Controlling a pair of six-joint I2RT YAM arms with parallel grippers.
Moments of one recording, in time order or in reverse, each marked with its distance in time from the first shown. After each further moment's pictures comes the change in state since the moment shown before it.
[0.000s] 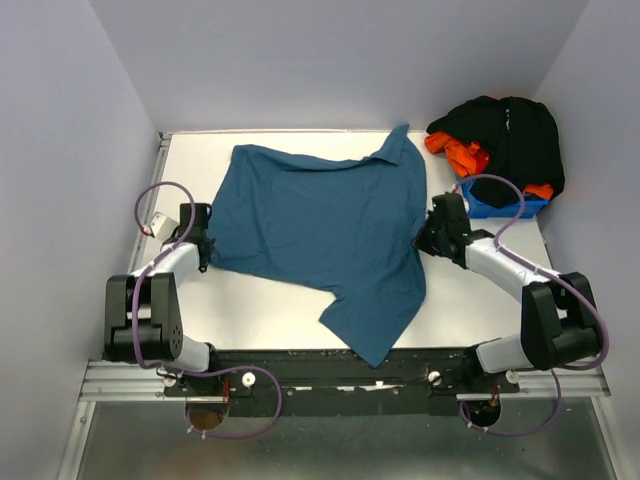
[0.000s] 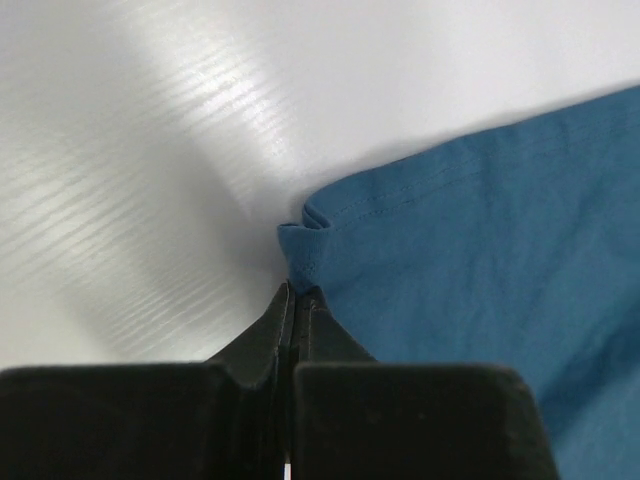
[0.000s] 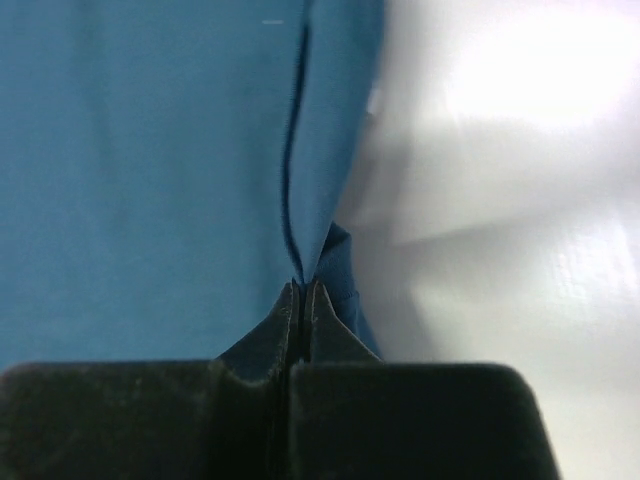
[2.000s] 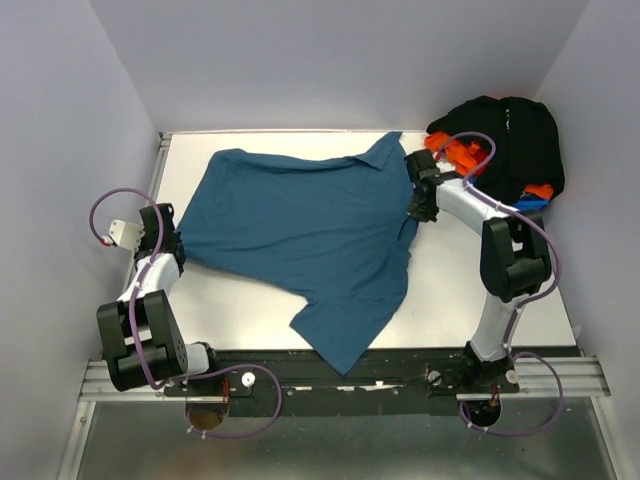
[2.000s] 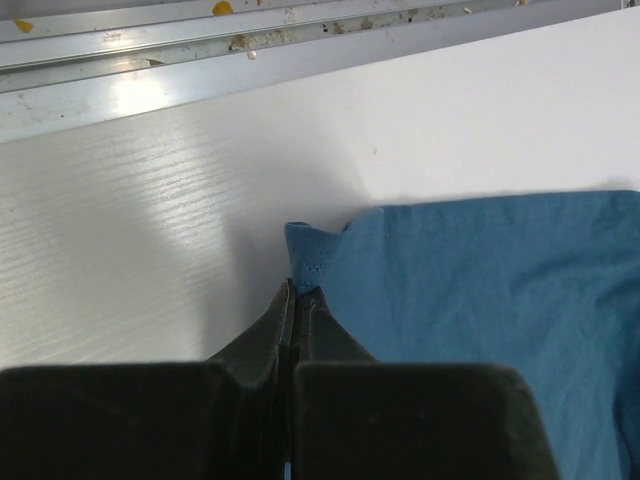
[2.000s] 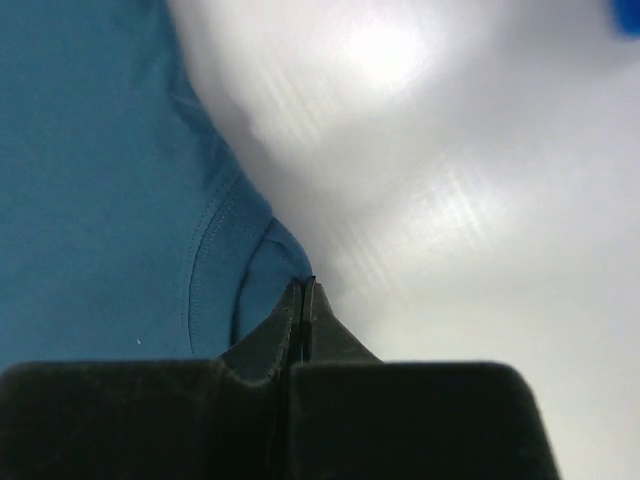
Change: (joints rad) left arm 0.230 -0.156 -0.051 0.128 -0.020 0.010; right arm 0.071 0.491 0.622 -0.415 0.283 -0.002
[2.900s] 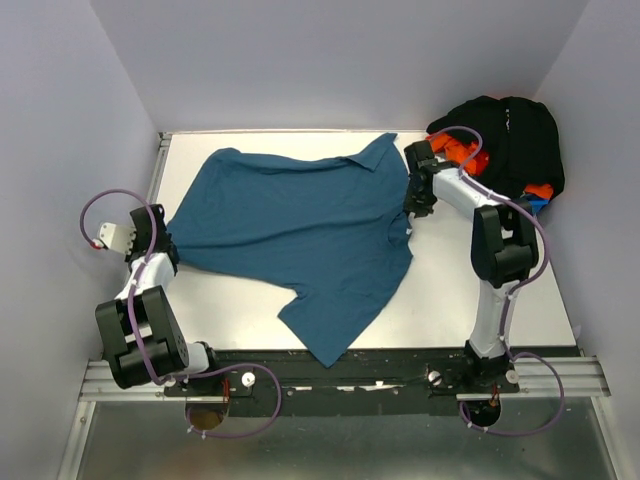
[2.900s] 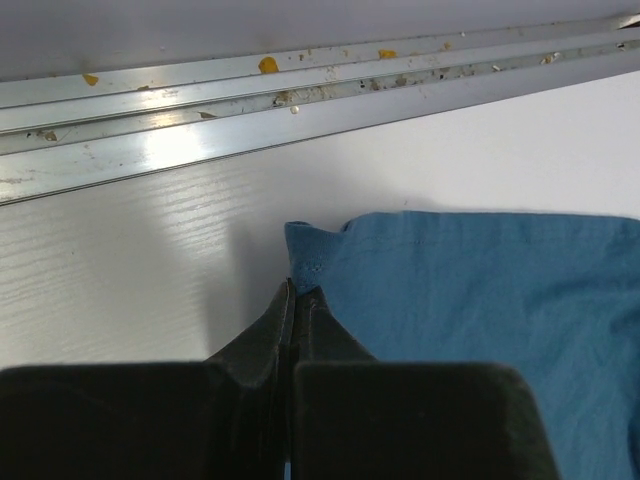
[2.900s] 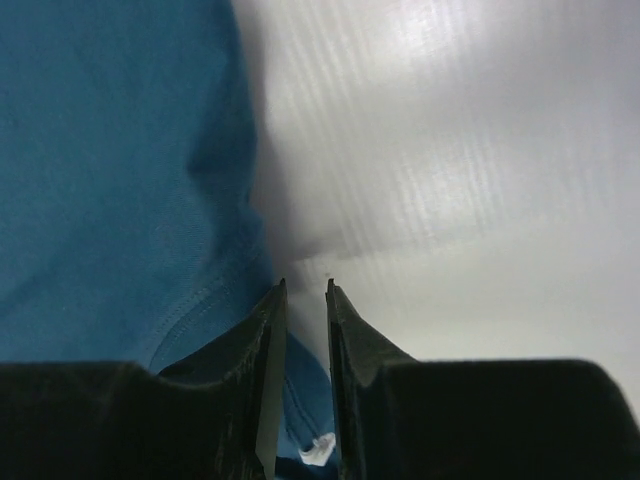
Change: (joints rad) left arm 0.062 0.016 0.006 0.020 -0.023 0.031; right arm -0.035 0.107 0.185 -0.076 -0.087 -0.154
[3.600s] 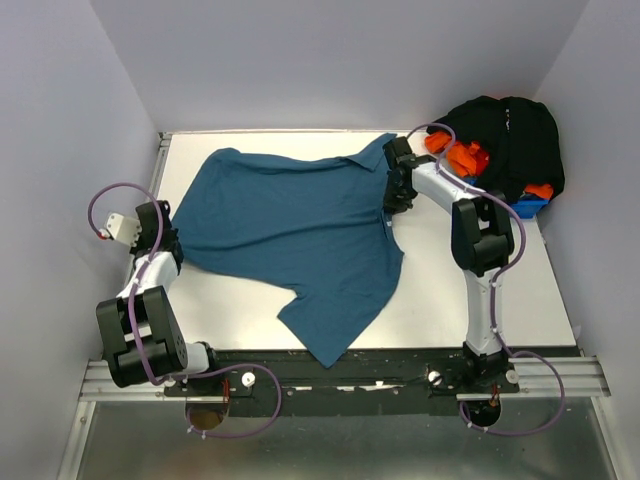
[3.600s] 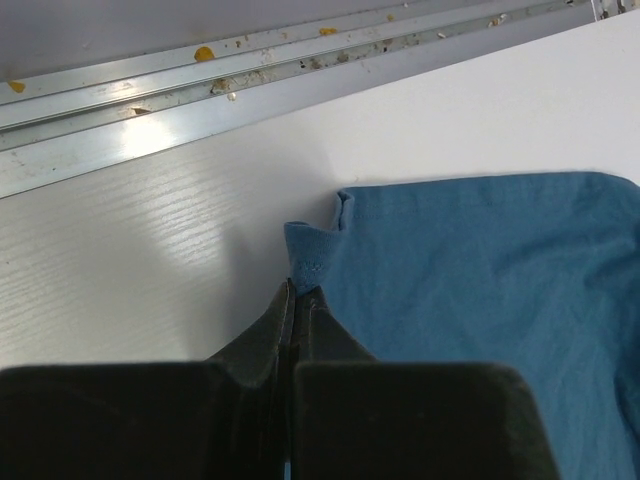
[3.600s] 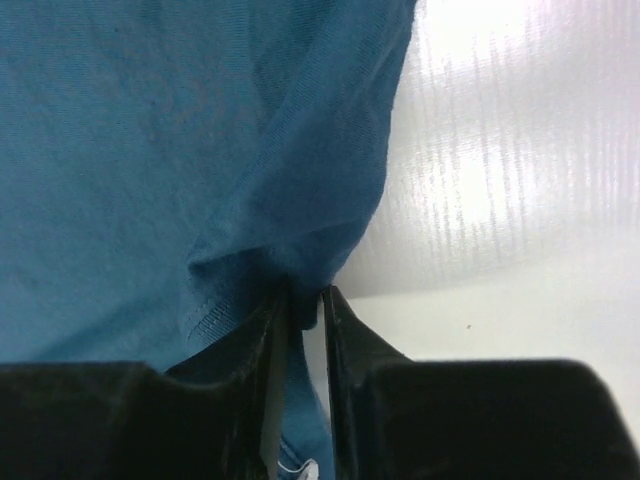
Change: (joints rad) left arm -0.047 0.005 0.002 0.056 0.031 0.056; right arm 0.068 0.191 0.203 -0.042 -0.100 0.013
